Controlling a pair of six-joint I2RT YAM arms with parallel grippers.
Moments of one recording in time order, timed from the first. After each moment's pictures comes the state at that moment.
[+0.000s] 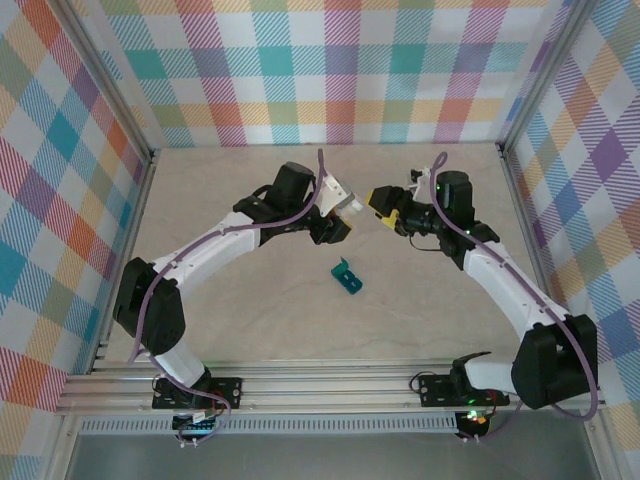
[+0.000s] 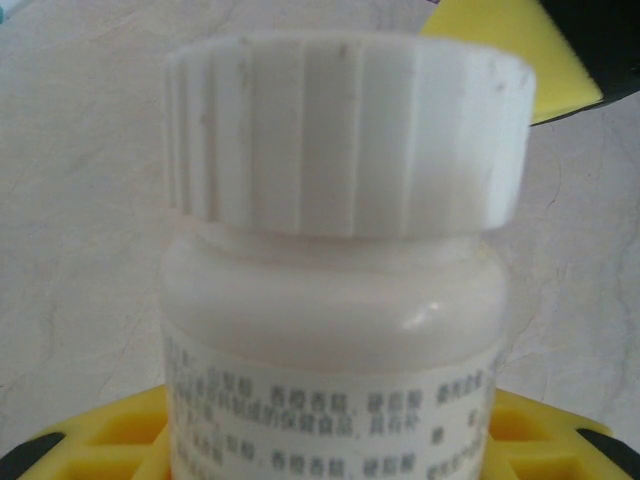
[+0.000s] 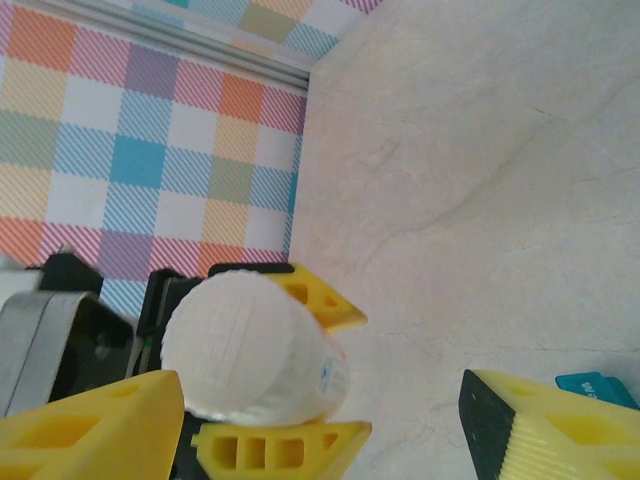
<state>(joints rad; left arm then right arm) -0.64 1.66 1.39 -0.43 0.42 0.24 0.28 1.29 0.97 -0.11 -0.70 0.92</state>
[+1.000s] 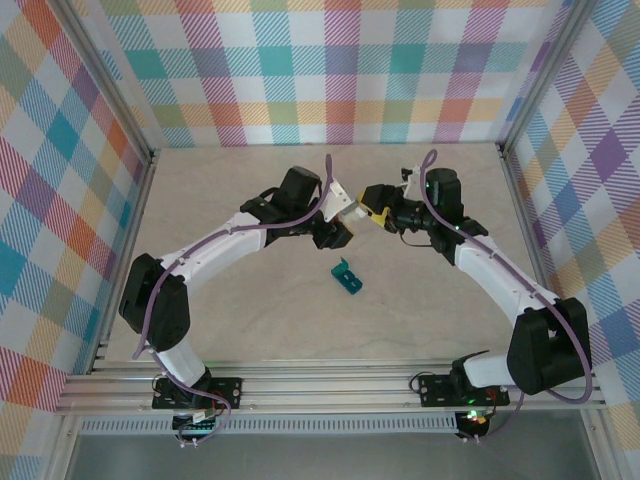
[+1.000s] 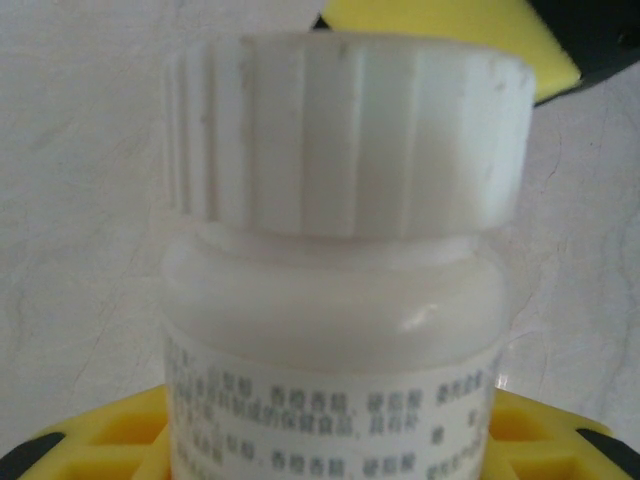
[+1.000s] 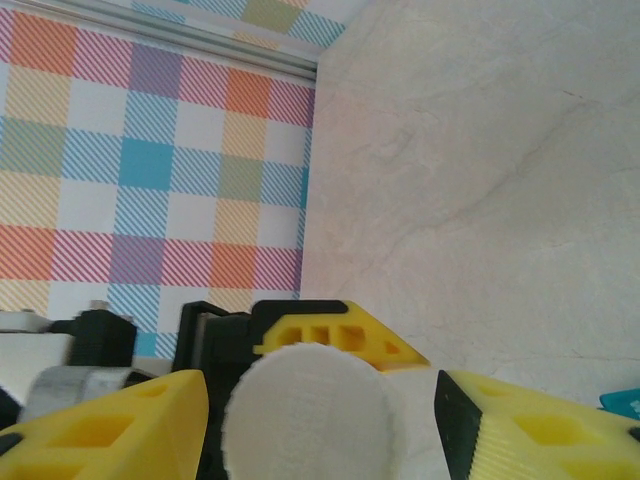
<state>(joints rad) -0.66 1.69 1.40 -0.45 0.42 0.26 0.32 1.35 0.98 -0.03 -0.69 0.99</state>
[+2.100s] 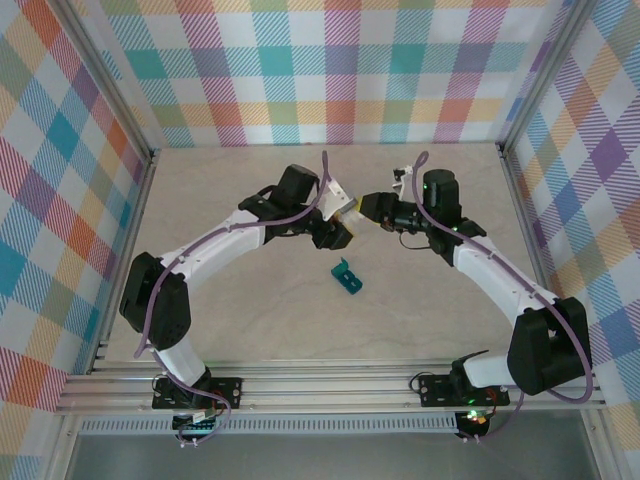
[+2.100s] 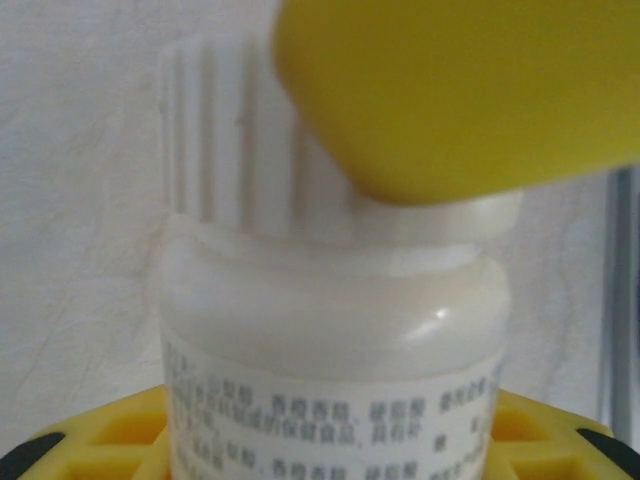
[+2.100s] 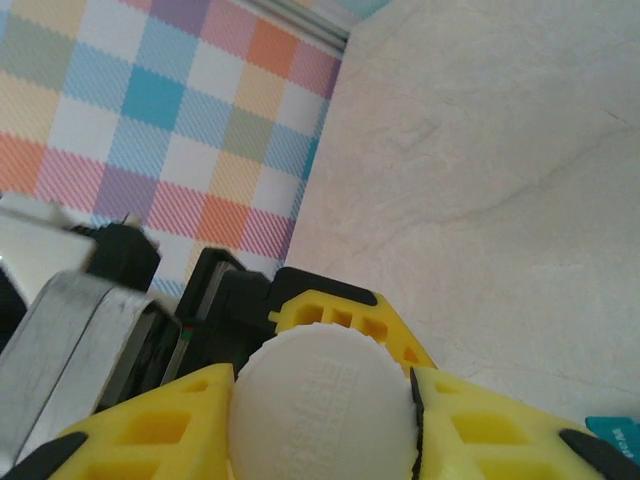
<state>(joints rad) -0.63 1.70 1.41 -0.48 0.55 0.21 0.34 1.35 0.97 -0.01 -0.77 0.77</state>
